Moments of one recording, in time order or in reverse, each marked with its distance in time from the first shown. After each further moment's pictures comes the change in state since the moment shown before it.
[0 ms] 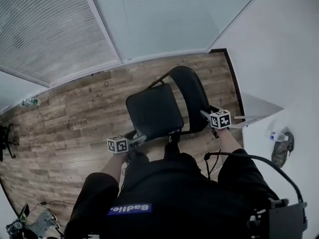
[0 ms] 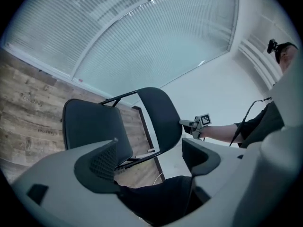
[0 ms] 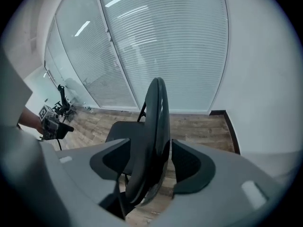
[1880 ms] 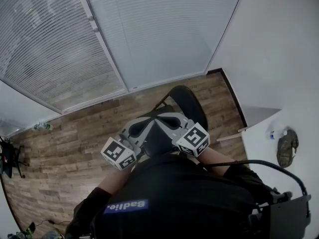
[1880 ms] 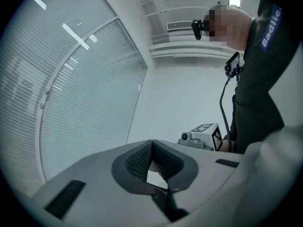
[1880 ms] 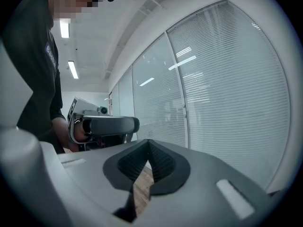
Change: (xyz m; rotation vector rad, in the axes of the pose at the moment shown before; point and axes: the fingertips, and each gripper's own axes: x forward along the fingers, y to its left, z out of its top) left arm -0.110 -0.398 0.187 0.869 -0.478 -0.146; right arm -0.239 0.357 0.200 -0.445 -0.734 0.483
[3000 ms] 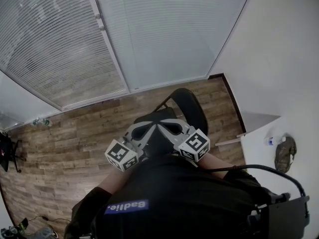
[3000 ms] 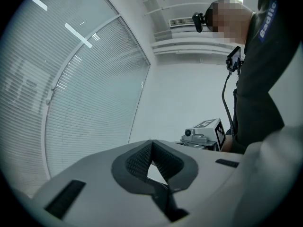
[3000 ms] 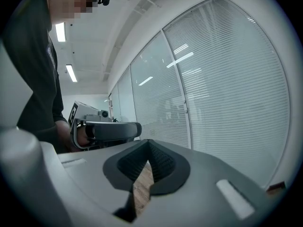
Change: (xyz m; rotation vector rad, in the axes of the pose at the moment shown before) left arm -0.014 0.002 -0.029 -0.019 0.028 0.036; right arm -0.003 0.016 -0.017 0.062 0.009 0.014
